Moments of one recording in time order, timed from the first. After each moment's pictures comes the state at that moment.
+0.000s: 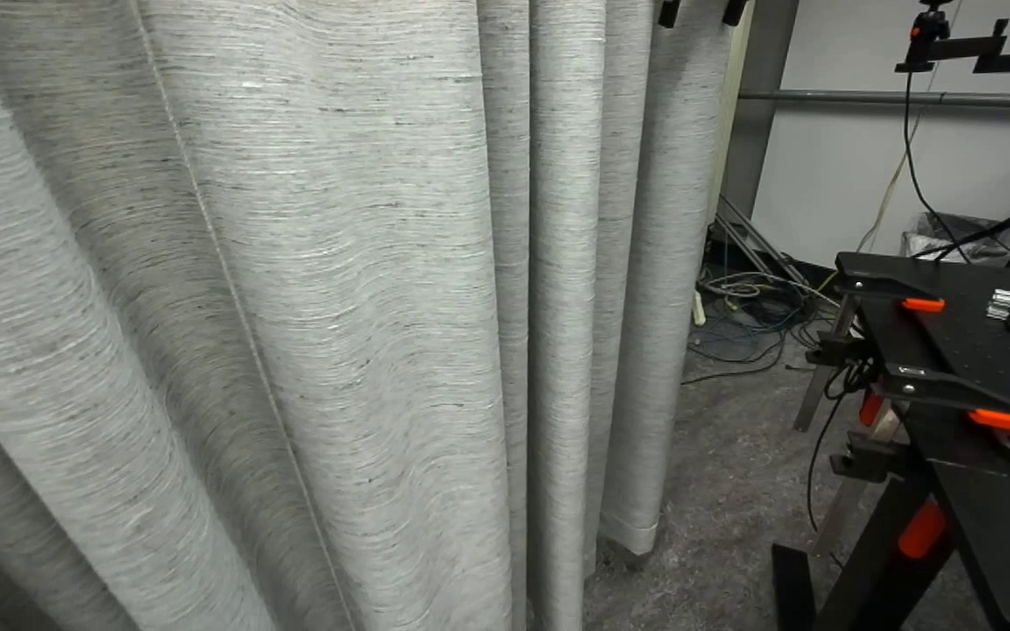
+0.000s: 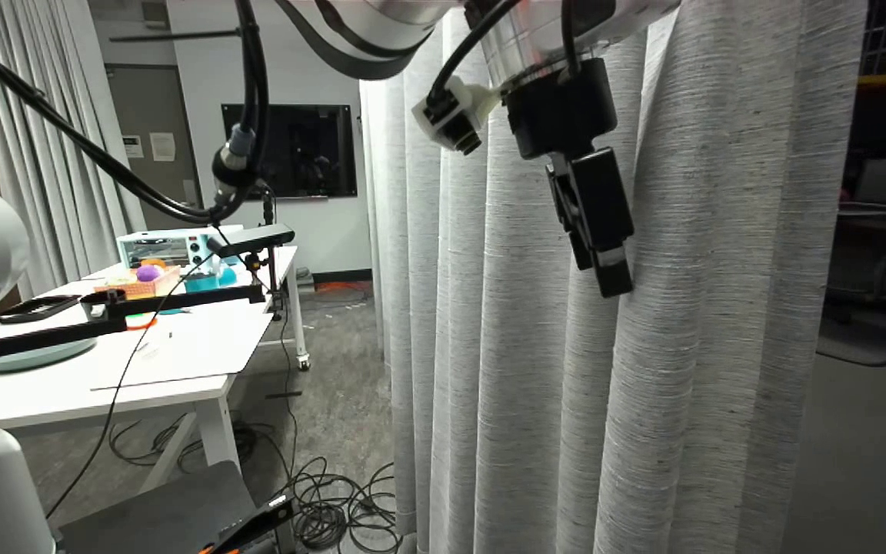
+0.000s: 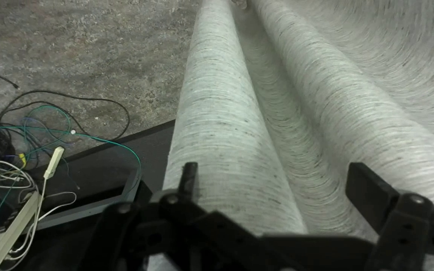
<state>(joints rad) -0.30 -0.42 0.02 -2.57 -0.23 2.40 0.68</state>
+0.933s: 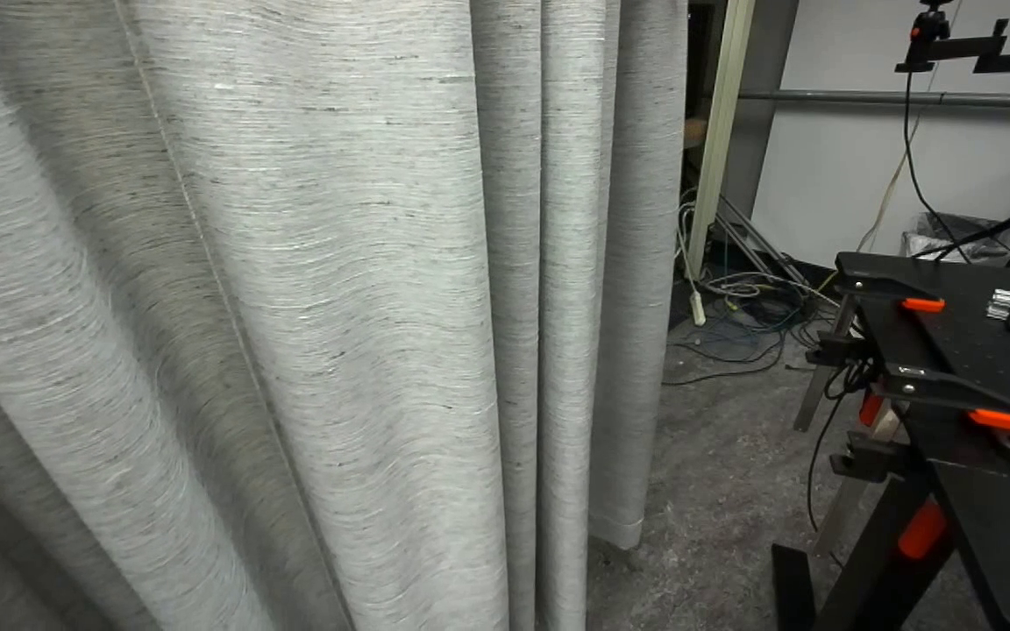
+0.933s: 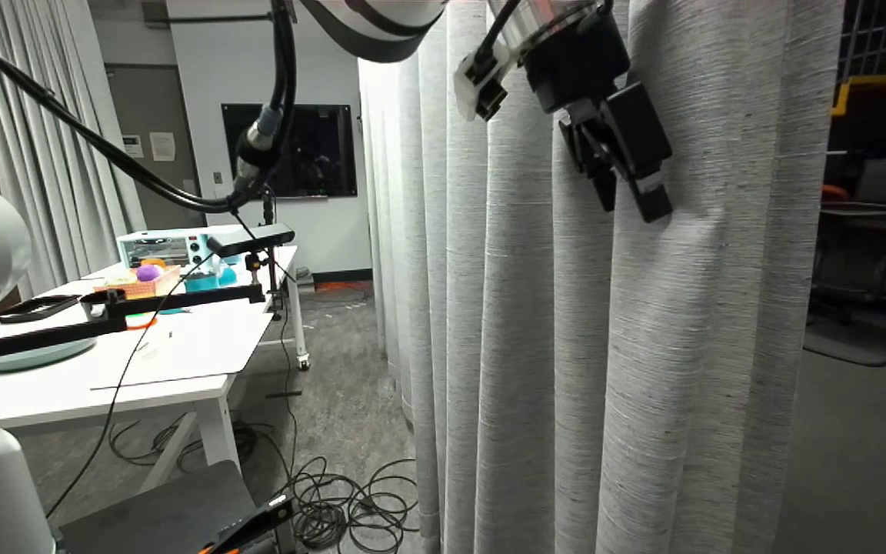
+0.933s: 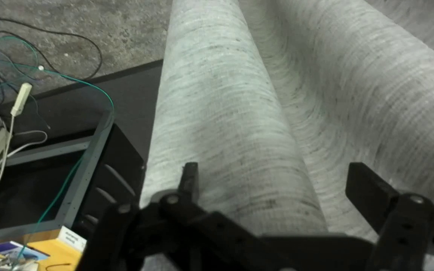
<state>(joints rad) -0.30 -0.38 0.09 -2.46 -0.31 2.49 0.70</state>
